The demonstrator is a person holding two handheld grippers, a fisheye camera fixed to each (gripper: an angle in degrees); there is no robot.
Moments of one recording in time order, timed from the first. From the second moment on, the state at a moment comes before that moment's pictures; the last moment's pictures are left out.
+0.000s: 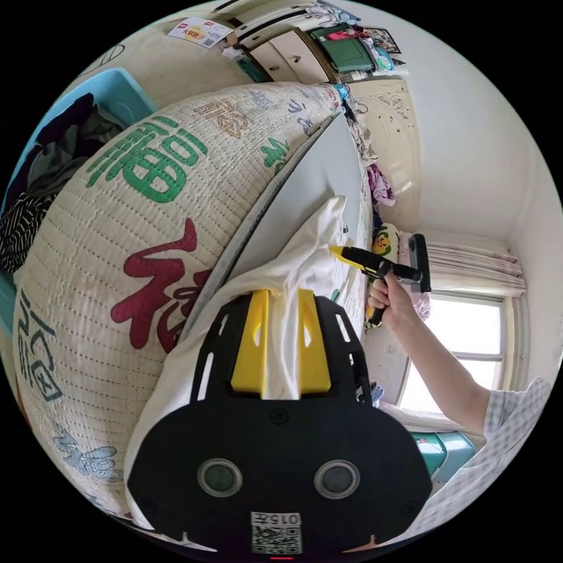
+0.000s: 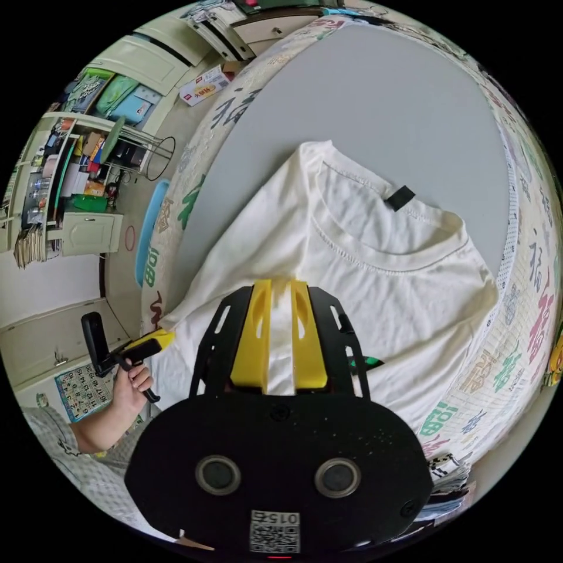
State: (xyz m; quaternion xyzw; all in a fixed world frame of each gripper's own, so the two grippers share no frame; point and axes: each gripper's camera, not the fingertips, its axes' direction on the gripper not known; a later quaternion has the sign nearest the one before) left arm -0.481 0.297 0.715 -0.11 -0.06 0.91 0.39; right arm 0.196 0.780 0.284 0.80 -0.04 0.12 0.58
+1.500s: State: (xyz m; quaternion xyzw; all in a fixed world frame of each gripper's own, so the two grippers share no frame) left arm -0.651 0.349 0.793 -0.10 -0.33 0.93 0.10; right arm 0.269 0.701 0.560 0.78 -0.25 0.06 0.57
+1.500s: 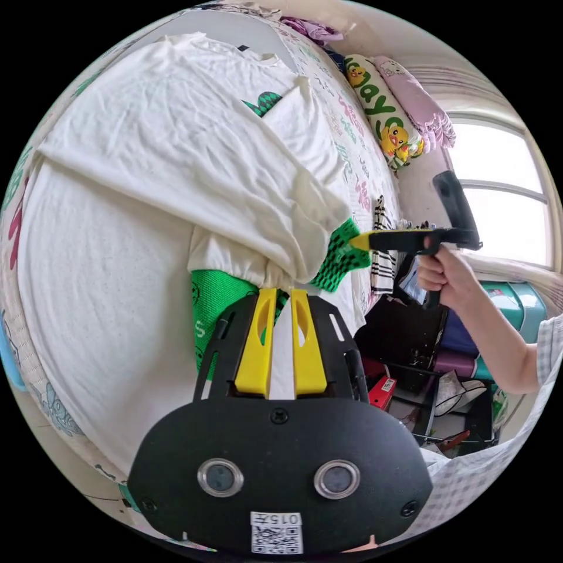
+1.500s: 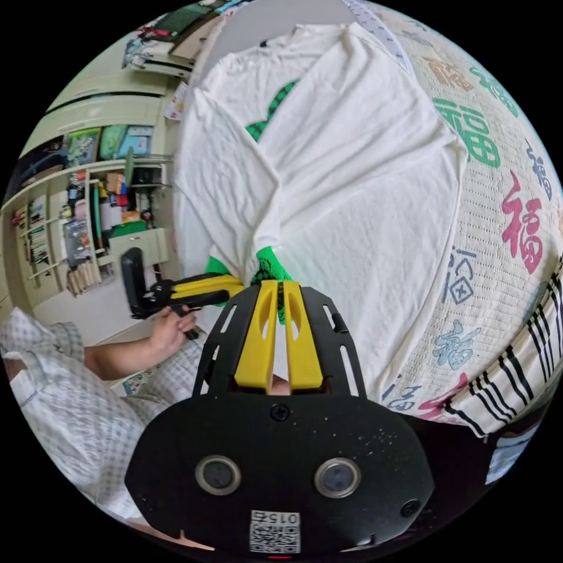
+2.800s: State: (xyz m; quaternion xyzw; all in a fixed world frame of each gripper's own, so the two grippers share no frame) left arm -0.496 0.697 0.840 0.07 -0.25 0.97 0.02; right arm 0.429 0.955 0.407 0.84 -0.15 0.19 0.49
